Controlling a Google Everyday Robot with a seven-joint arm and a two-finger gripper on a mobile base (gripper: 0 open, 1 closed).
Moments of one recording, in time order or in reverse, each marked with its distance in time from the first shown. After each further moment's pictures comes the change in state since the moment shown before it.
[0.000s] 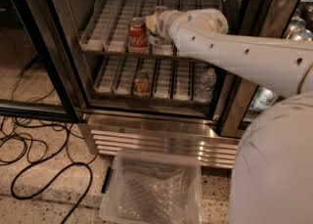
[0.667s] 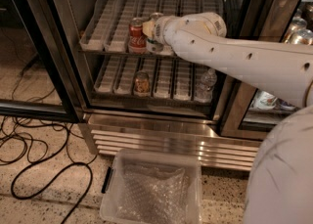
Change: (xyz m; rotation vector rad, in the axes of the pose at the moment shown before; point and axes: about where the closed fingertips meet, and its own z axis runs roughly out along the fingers) arm 0.020 0.016 -0.009 -0.021 0.052 0.002
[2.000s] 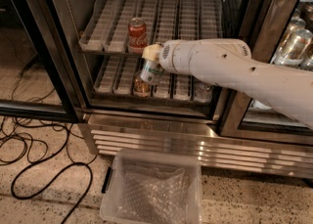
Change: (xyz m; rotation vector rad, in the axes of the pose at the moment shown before) arm 0.073 0.043 -0.098 -0.070 0.192 0.387
